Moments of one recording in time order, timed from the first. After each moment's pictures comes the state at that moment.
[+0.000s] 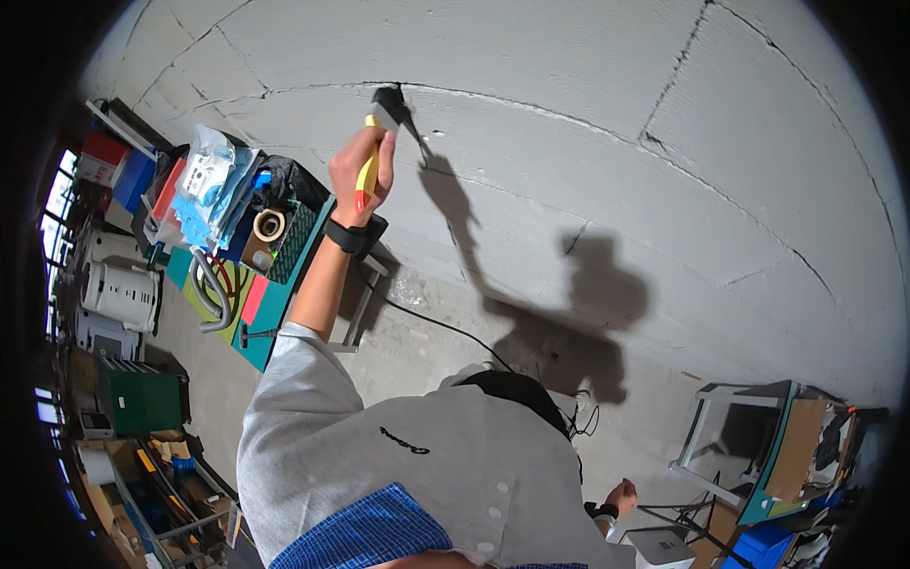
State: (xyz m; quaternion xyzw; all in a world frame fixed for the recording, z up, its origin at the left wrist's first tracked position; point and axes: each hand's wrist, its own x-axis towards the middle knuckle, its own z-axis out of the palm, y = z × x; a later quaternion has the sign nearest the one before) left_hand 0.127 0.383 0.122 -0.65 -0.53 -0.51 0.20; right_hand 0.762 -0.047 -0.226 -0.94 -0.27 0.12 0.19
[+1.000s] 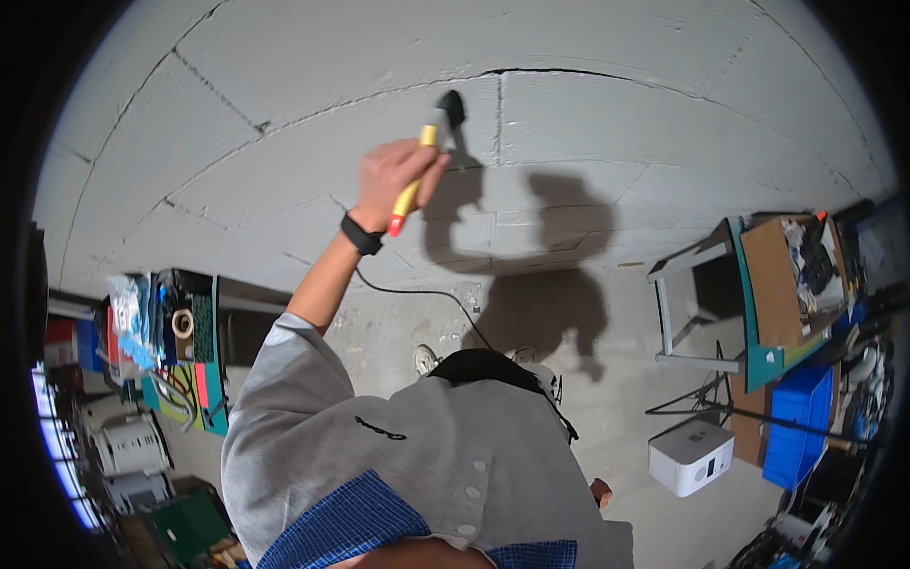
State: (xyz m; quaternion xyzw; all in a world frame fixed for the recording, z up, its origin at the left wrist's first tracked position) left_hand 0.546 0.403 0.108 -0.86 -0.22 -0.45 0.12; right_hand 0.848 -0.282 -0.277 -0.97 -0.01 0.17 0.15
